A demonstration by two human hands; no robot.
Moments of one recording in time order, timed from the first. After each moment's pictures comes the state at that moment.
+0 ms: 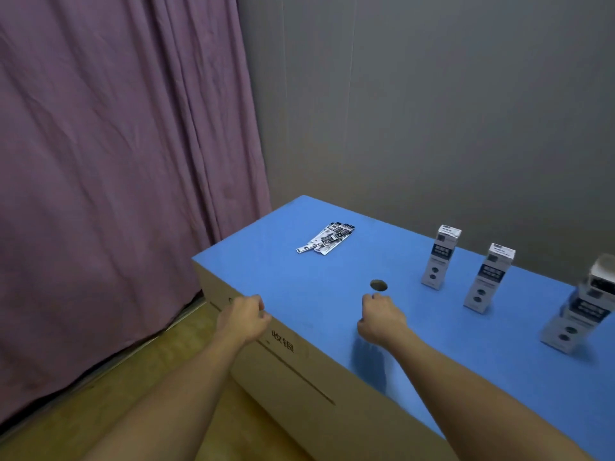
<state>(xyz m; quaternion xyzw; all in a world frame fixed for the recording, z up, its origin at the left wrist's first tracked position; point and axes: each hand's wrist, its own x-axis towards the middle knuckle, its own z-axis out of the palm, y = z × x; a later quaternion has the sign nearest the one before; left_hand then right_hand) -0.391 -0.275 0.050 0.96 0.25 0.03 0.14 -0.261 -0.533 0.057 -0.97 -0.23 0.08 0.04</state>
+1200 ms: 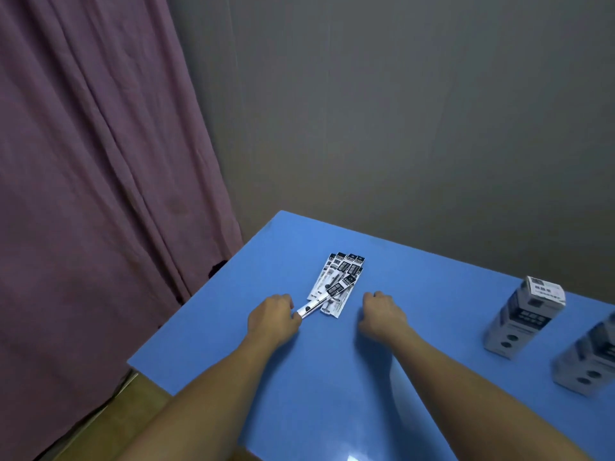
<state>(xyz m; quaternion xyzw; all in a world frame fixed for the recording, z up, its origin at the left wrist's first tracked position) -0.087 -0.162 0.016 0.98 0.14 -0.02 0.16 -0.025 -0.378 0.026 -0.98 -0.11 0.14 0.05</state>
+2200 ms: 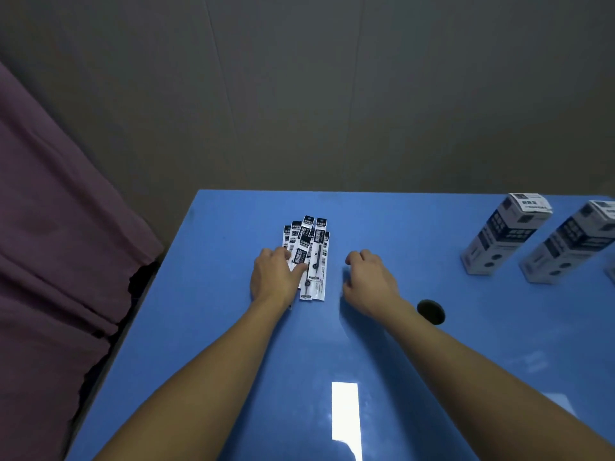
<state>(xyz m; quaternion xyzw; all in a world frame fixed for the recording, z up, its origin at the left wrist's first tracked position) 0.036 -0.179 -0.033 0.96 0.04 0.01 0.28 -0.011 -0.361 -0.013 -0.99 0.04 0.03 0.14</state>
